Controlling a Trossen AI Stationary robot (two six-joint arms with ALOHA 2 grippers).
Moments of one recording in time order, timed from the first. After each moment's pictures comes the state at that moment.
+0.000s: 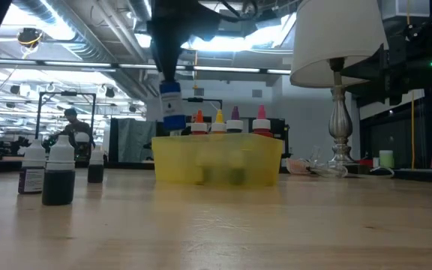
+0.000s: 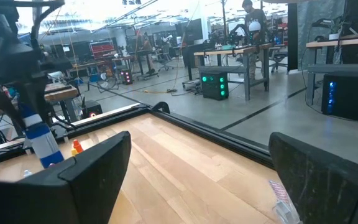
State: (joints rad) left arm 0.04 1.86 1.78 -1.41 -0.08 -0.31; right arm -0.17 0.00 0.01 0.08 0.43 0.12
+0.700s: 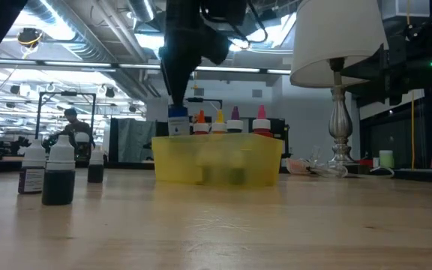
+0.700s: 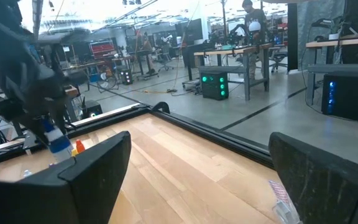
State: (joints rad) left arm 0.07 1.97 1.80 -1.38 -0.14 -0.27; right arm -0.17 0.00 0.01 0.08 0.43 0.12
